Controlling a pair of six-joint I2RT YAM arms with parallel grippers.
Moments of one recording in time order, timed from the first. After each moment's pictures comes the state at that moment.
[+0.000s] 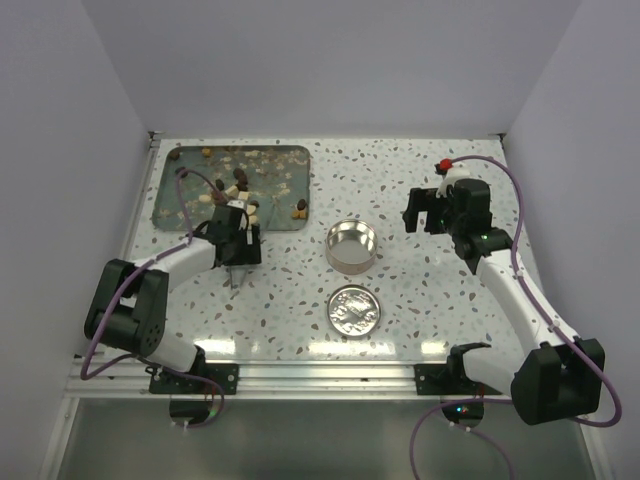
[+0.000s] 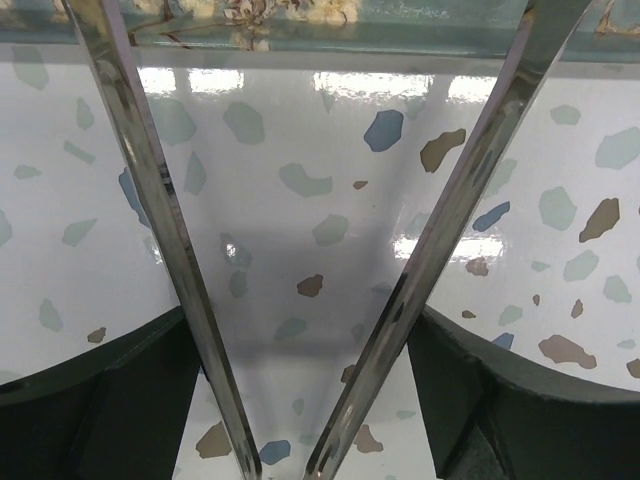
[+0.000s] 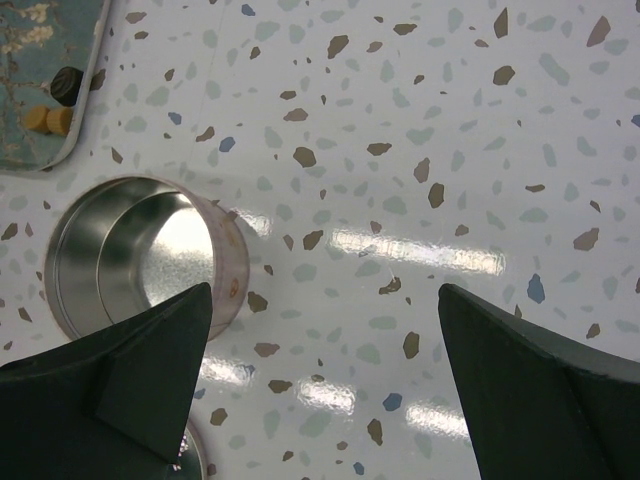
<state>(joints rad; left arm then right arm) -0.27 1.51 0.75 -0.24 -0.10 -0.31 0.16 1.14 0.89 -0.29 -0.07 0.12</state>
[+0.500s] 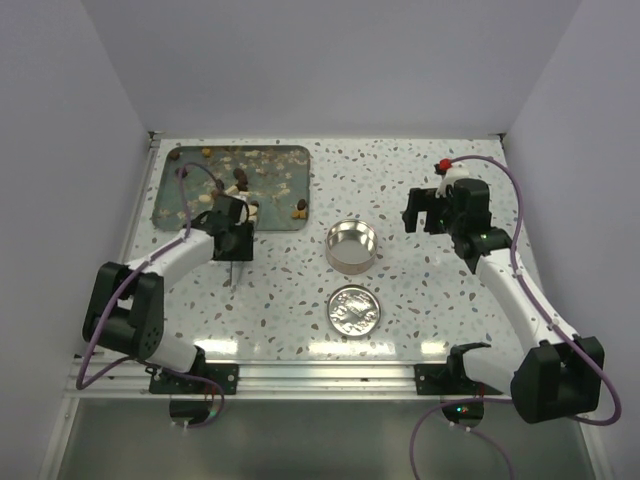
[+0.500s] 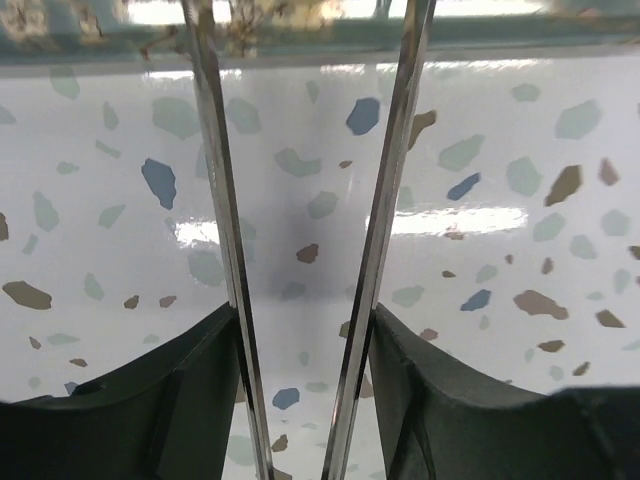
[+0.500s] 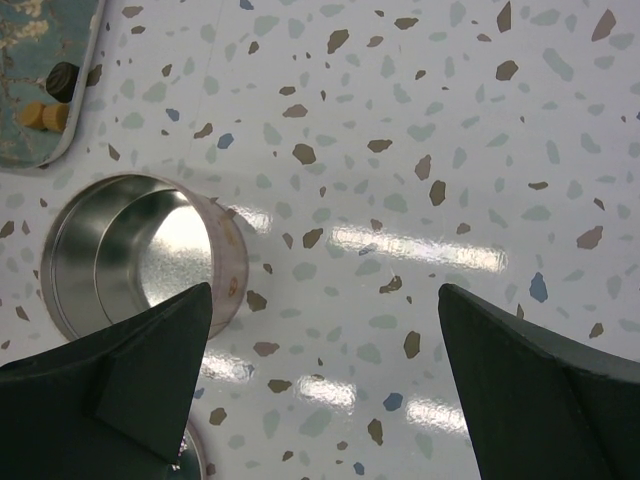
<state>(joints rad) -0.28 1.50 0.84 -0.41 -0.11 -0.27 0.16 1.15 0.89 -0.29 -0.07 0.12</state>
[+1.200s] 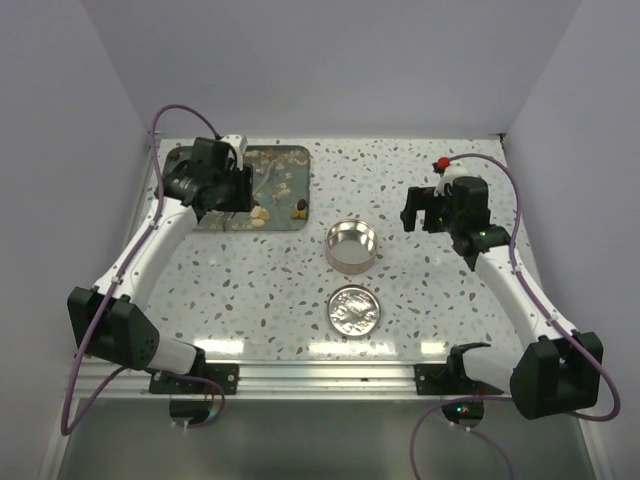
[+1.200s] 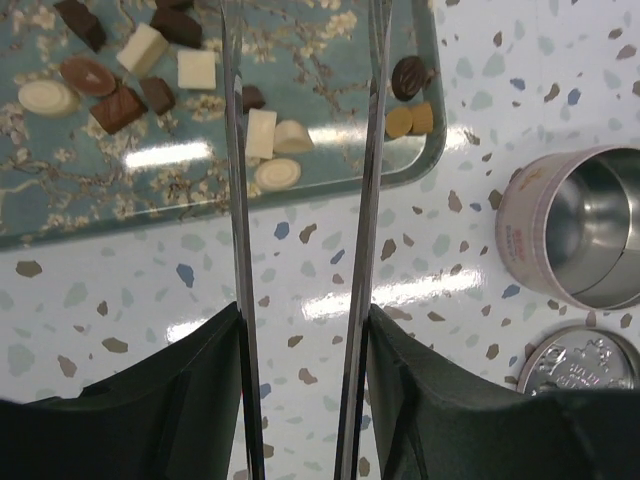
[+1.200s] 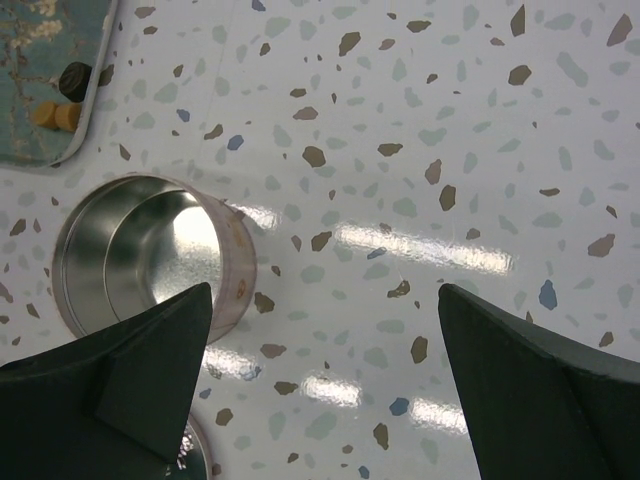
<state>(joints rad) -0.28 1.43 1.33 -0.75 0.00 -0.20 0.16 1.17 0.90 -0.29 -0.10 0.12</state>
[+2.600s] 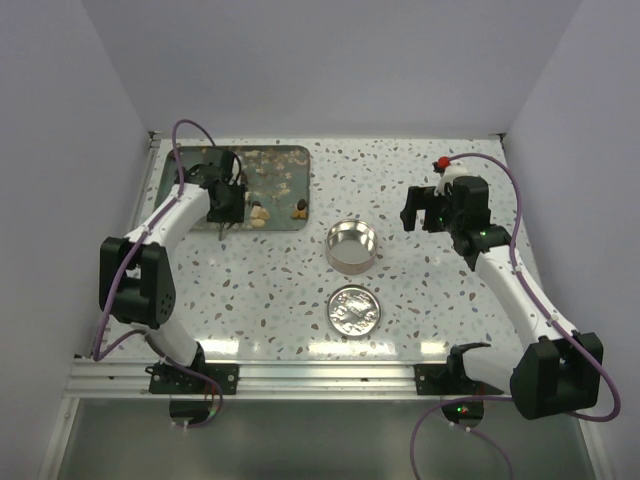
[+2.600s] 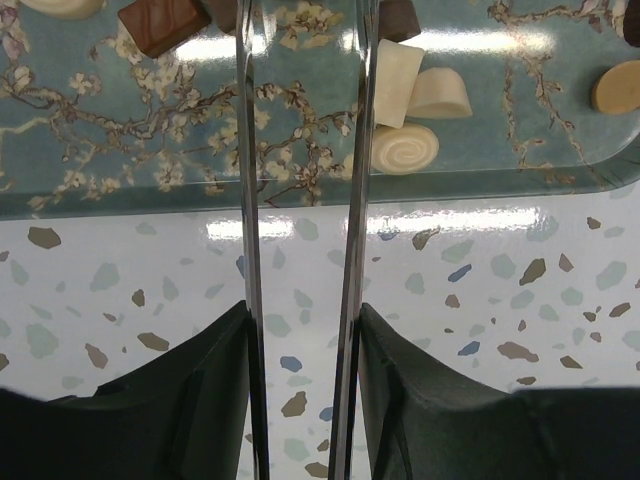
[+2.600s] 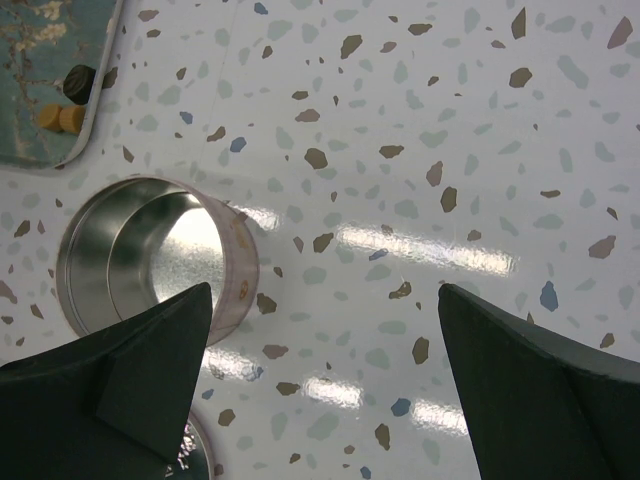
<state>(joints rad) -0.18 1.68 1.31 -0.71 -0.09 -0.15 0.16 1.17 0.90 -0.29 -0.10 0.12</state>
